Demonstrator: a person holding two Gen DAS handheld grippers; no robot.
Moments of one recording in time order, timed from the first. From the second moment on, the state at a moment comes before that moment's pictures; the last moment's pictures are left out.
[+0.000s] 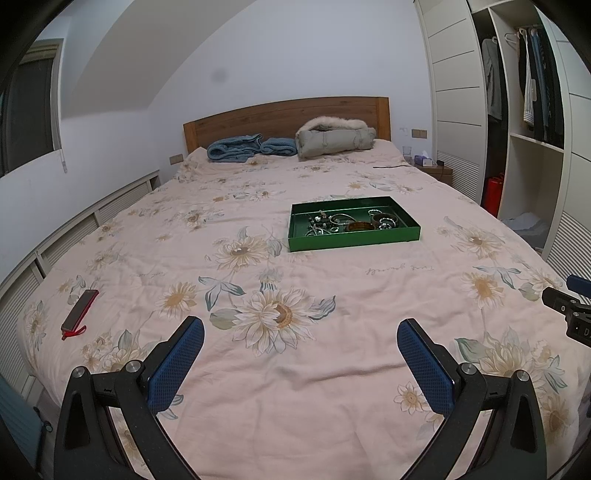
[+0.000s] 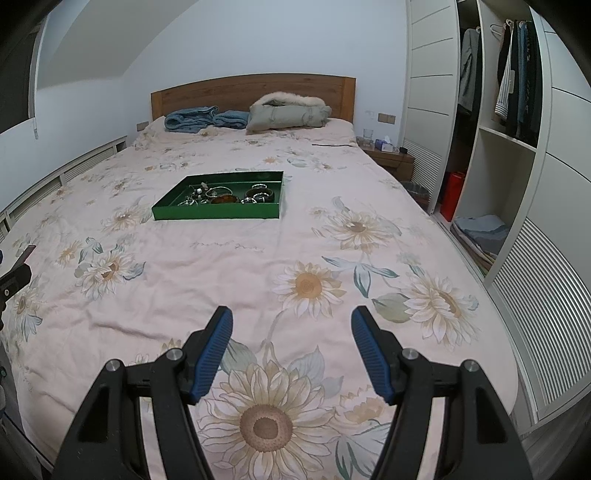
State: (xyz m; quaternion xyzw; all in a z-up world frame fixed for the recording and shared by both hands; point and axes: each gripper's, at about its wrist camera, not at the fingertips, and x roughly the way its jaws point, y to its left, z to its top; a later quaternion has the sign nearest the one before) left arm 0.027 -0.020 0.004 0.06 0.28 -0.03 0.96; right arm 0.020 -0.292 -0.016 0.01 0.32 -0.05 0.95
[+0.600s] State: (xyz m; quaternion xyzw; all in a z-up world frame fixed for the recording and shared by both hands) left arm 0.027 -0.019 0.004 0.06 0.28 -0.03 0.96; right arm 0.019 -0.291 -0.017 0.01 0.32 -0.05 0.95
